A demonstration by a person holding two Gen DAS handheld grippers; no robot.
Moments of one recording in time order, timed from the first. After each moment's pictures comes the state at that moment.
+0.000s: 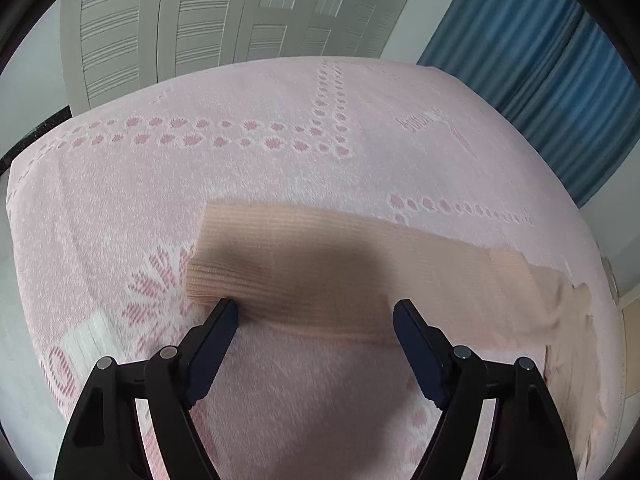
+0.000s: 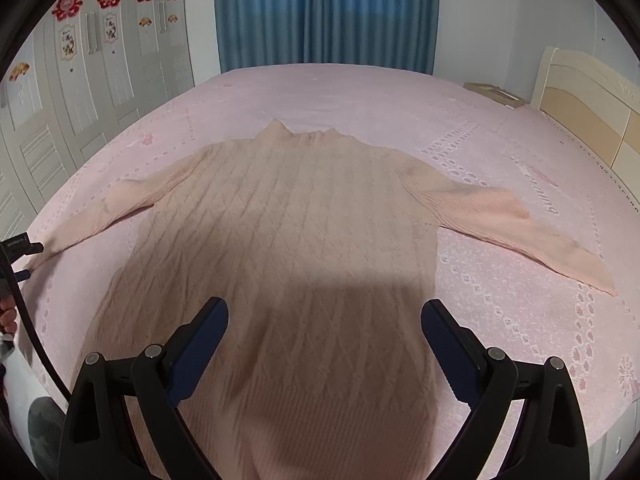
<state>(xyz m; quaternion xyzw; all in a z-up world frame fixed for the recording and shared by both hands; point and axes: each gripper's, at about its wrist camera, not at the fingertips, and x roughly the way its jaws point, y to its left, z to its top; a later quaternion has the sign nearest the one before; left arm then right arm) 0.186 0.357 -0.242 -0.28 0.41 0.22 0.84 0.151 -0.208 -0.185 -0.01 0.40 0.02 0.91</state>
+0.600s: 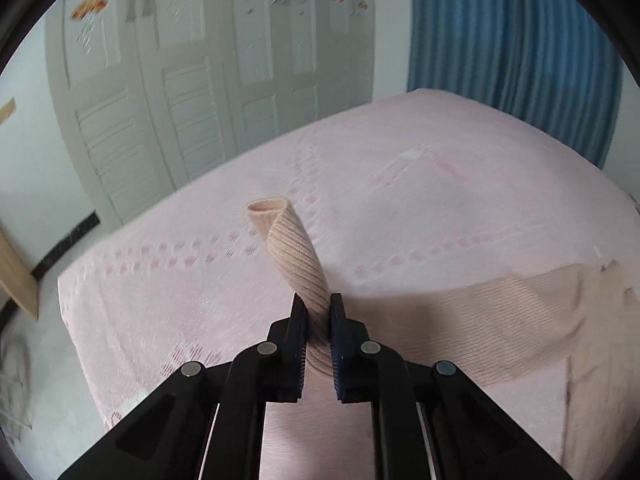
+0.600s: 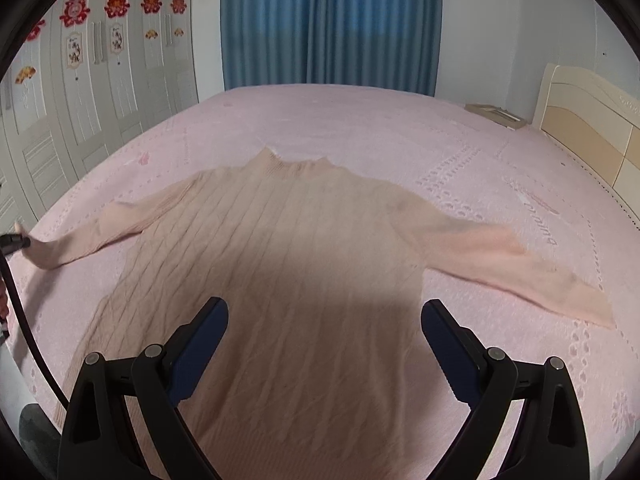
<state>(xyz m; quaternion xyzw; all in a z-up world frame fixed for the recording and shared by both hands) 0.234 0.294 -0.173 -0.09 0.36 0.28 0.89 0.176 -0.240 -0.168 -0.02 0.36 0.03 0.93</state>
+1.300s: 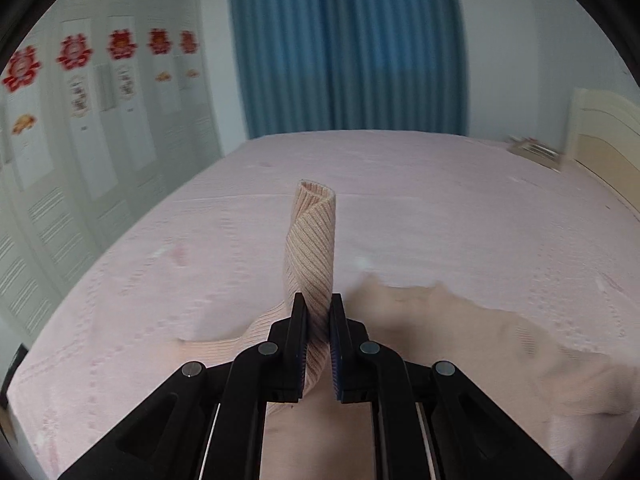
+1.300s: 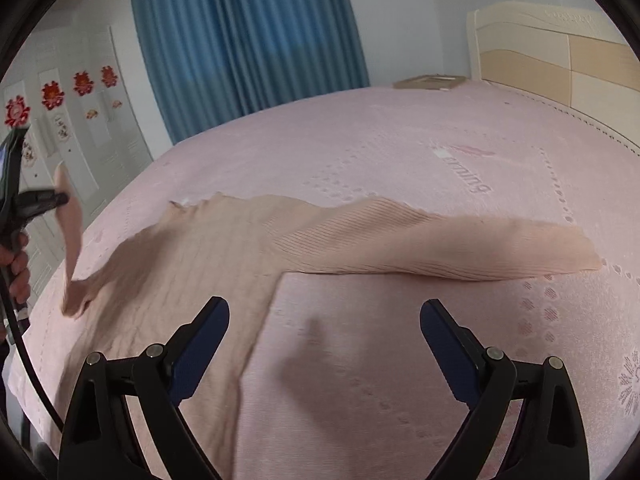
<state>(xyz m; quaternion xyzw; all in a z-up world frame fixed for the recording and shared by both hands) 0.347 -0.040 -0.097 0.03 0.31 0.06 0.95 0.175 -0.404 -0.201 0.12 0.34 -0.04 0.93</state>
